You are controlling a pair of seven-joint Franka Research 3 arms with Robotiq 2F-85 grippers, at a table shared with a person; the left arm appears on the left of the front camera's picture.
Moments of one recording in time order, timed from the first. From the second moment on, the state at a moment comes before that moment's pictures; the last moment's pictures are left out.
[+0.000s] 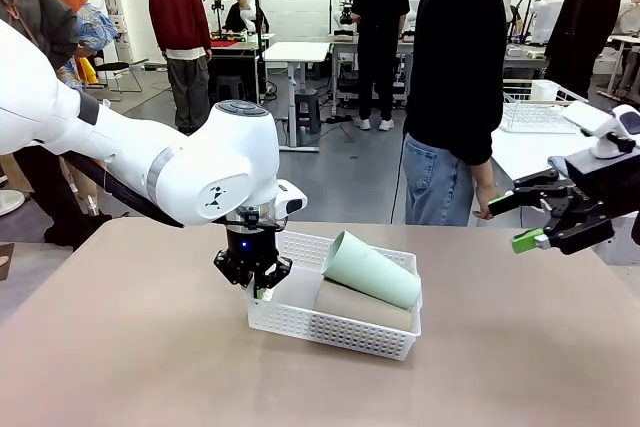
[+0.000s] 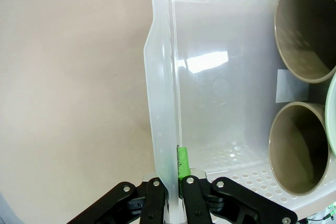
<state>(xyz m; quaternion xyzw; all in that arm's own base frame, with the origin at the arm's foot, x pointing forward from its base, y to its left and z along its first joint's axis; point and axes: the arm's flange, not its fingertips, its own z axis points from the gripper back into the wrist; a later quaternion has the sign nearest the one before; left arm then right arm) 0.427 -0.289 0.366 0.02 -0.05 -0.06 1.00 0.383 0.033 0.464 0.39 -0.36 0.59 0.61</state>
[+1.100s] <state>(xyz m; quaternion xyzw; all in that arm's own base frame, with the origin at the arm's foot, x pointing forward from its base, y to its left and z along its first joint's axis) 0.427 -0.289 0.366 0.02 -0.05 -0.06 1.00 0.332 -0.184 0.441 0.62 -0.23 0.06 0.75</state>
